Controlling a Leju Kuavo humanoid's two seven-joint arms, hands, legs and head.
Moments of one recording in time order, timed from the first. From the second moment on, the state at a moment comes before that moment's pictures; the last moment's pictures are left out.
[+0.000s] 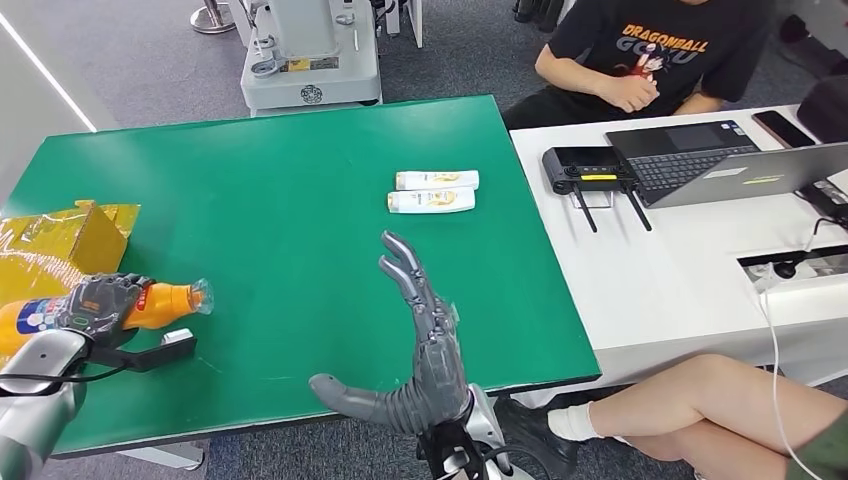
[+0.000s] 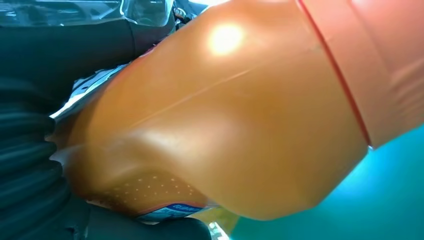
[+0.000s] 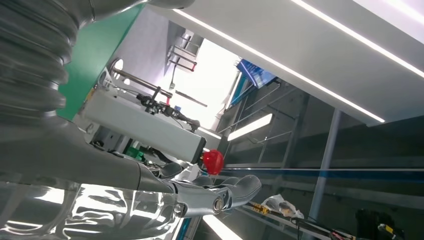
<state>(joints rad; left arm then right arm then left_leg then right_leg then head) -0.77 0.34 -0.48 -0.37 -1.45 0.52 -0.37 -0.14 0.11 0.72 -1.47 0.37 -0.58 -0.58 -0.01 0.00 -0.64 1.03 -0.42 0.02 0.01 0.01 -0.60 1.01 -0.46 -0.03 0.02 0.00</state>
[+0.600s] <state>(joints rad) -0.80 0.37 -0.47 -0.35 -1.46 0.52 -0.33 -0.11 0.11 0.72 -1.52 0.41 -0.58 -0.57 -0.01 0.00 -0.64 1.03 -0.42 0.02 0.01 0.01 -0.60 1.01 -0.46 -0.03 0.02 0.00</state>
